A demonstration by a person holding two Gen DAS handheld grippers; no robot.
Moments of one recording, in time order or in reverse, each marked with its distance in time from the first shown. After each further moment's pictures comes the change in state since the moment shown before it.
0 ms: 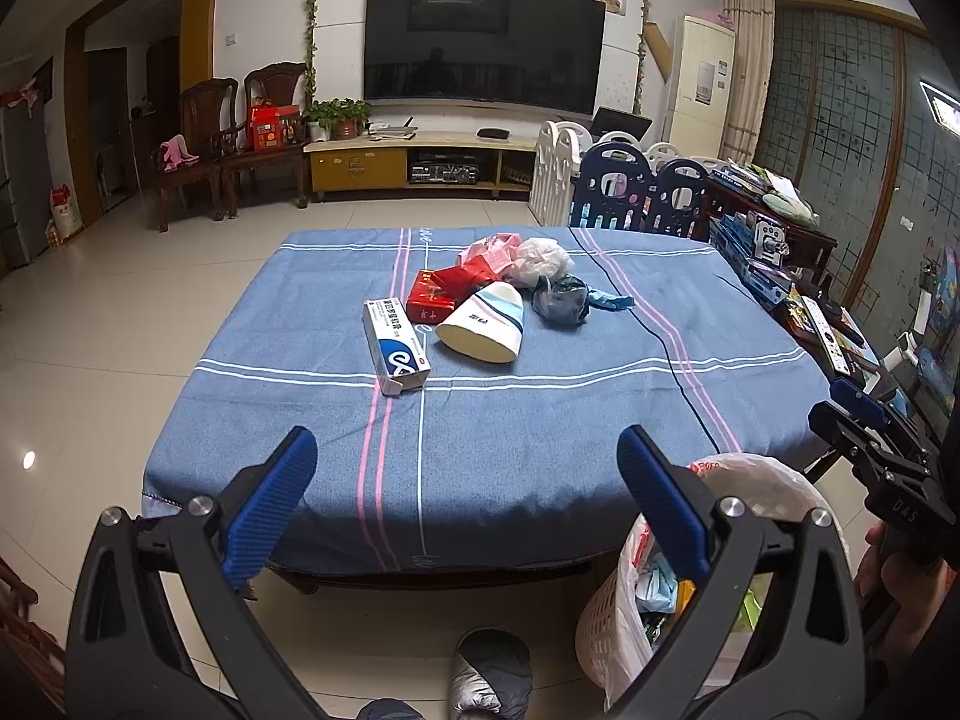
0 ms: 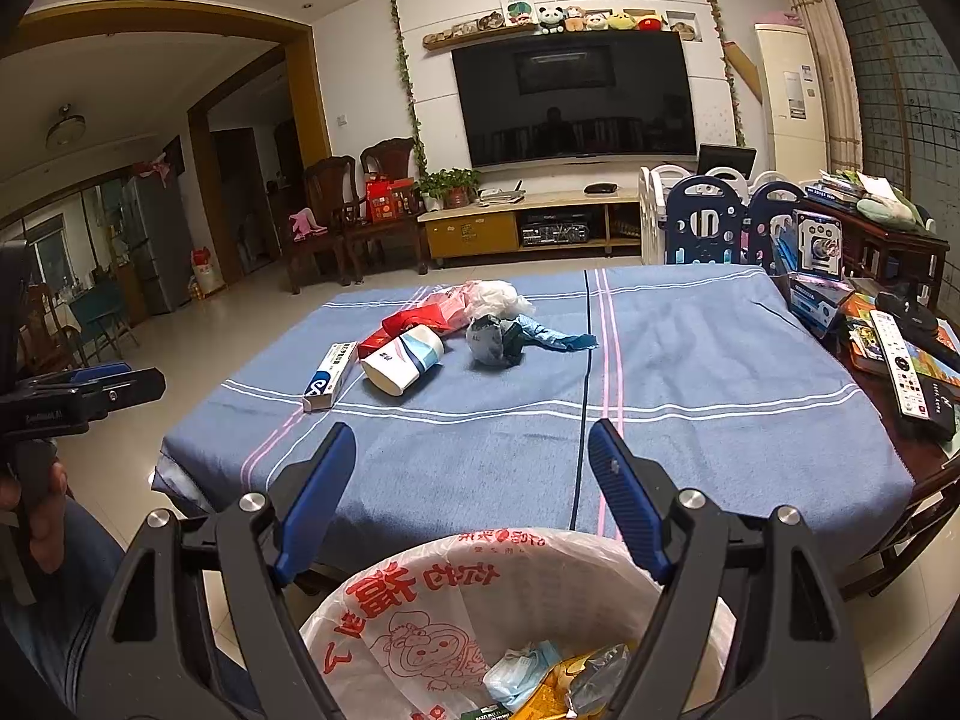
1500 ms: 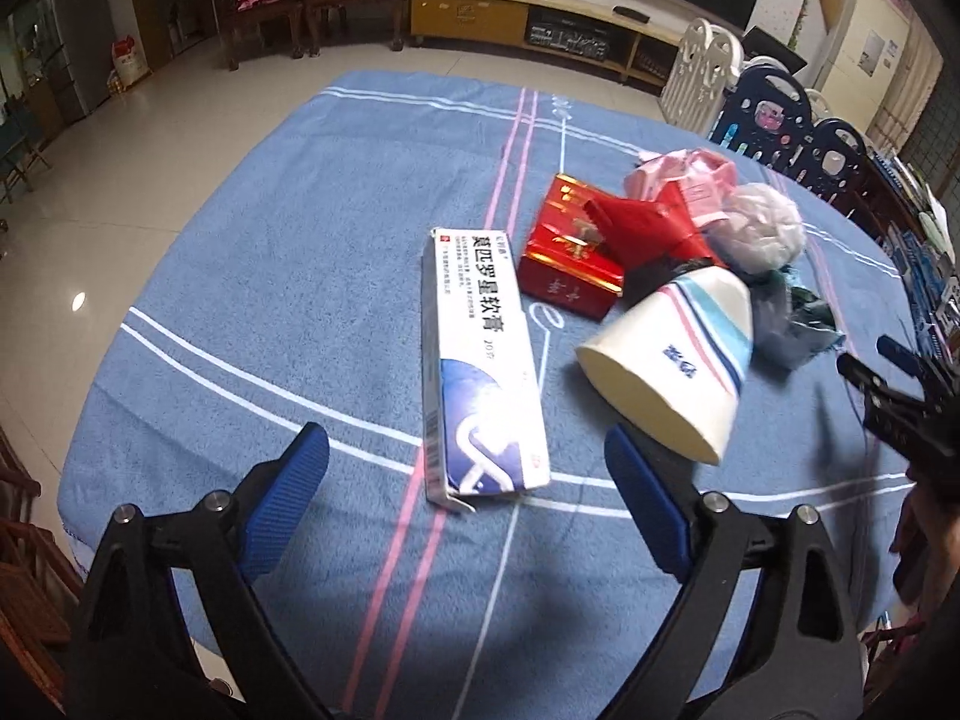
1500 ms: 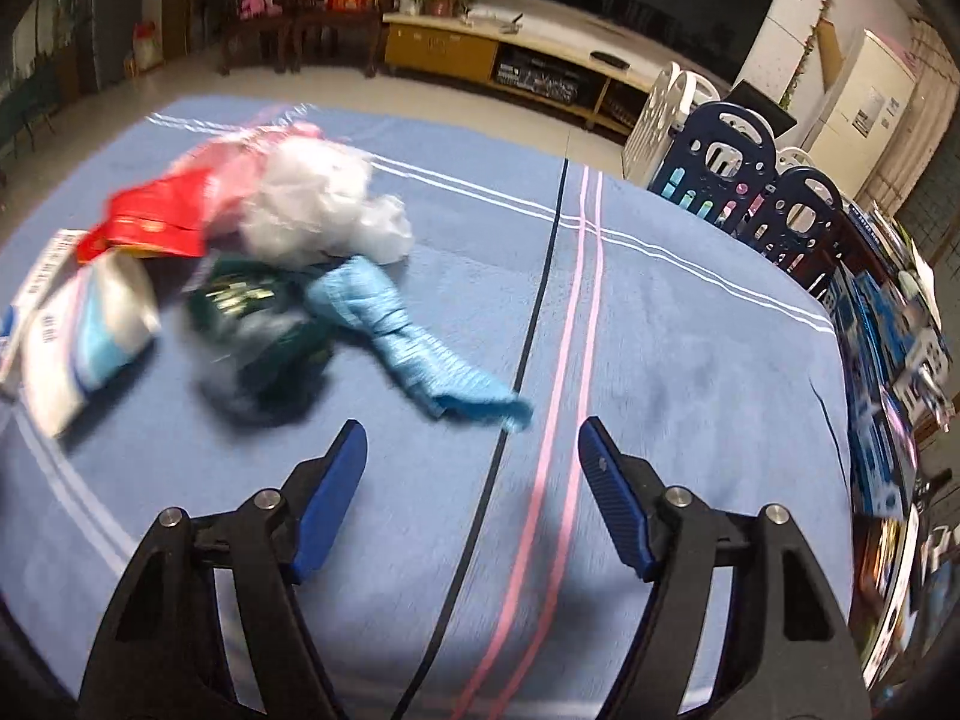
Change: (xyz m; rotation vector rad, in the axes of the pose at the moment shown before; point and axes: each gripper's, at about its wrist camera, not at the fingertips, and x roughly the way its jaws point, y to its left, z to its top) left arm 0.248 0.064 0.057 -0.233 0.385 0.200; right arm 0.332 -0.074 0.079 -0.306 0.493 -0.223
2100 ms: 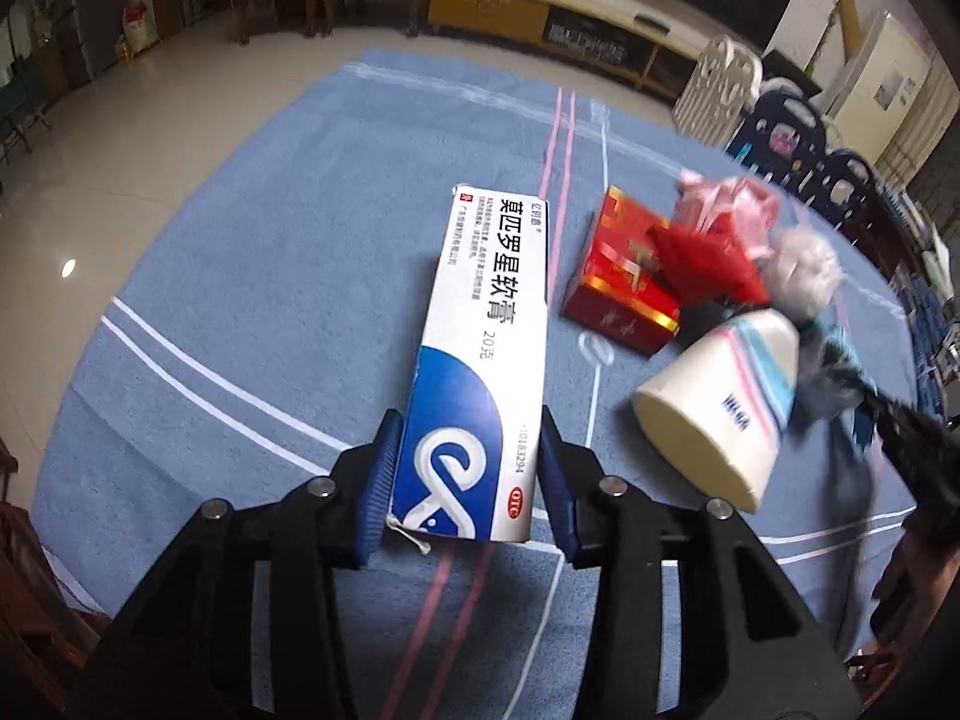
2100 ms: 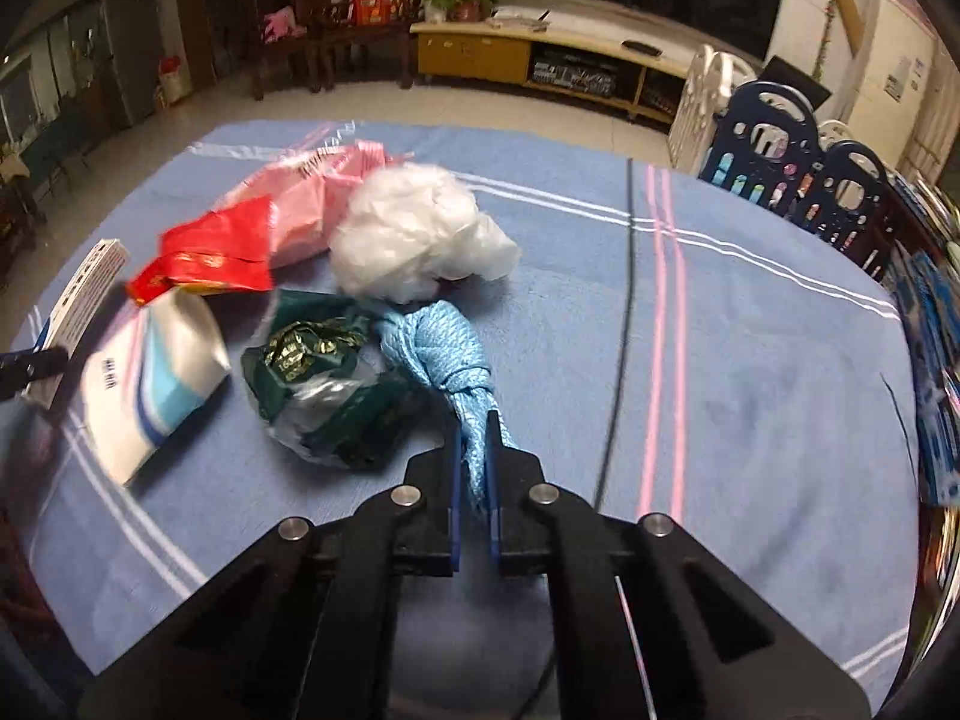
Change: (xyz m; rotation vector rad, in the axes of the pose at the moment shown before) left arm 0.006 0.031 0.015 -0.079 -0.027 -0.056; right arm -0.020 0.016 0.000 0.083 -0.040 0.159
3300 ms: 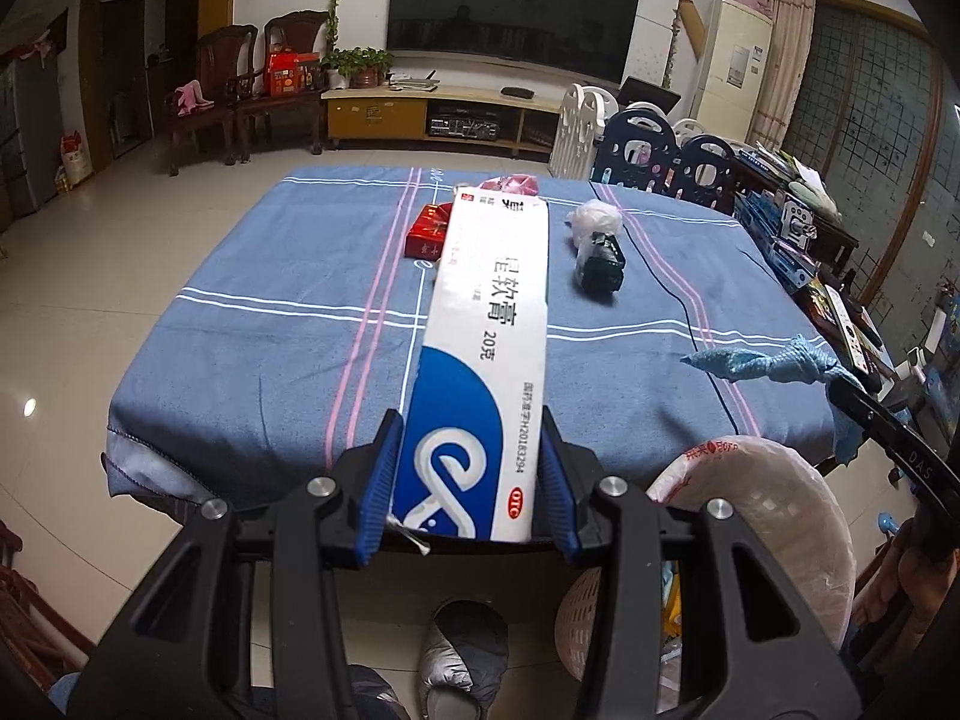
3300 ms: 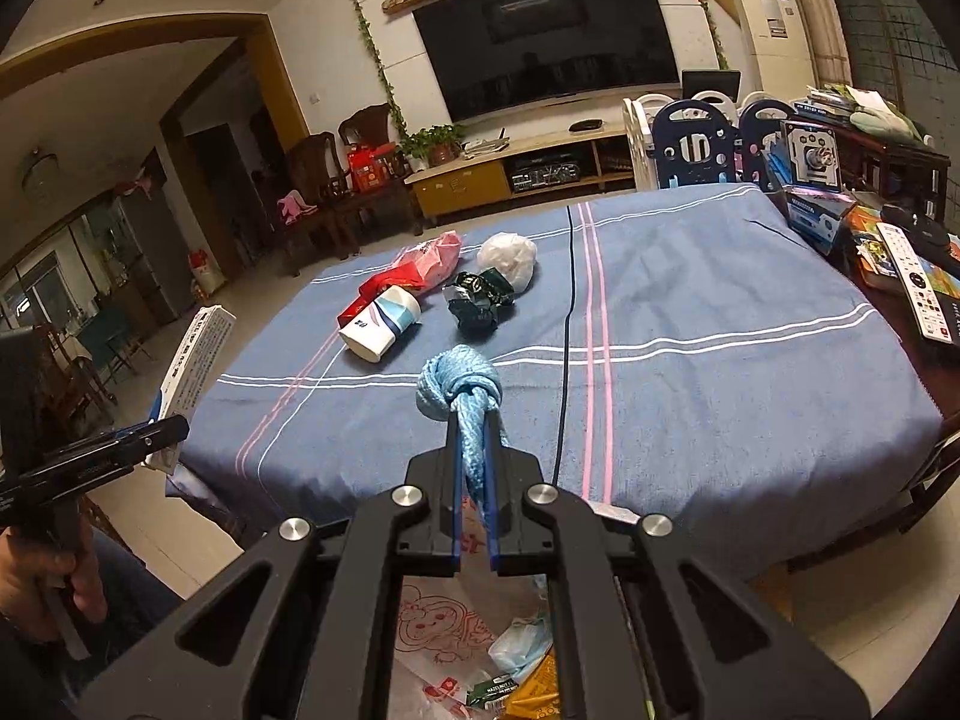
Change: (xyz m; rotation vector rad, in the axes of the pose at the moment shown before) left arm -0.174 -0.035 -0.184 0.243 -0.233 -0.135; right arm -0.231 0.026 -0.208 0.305 -0.334 0.157
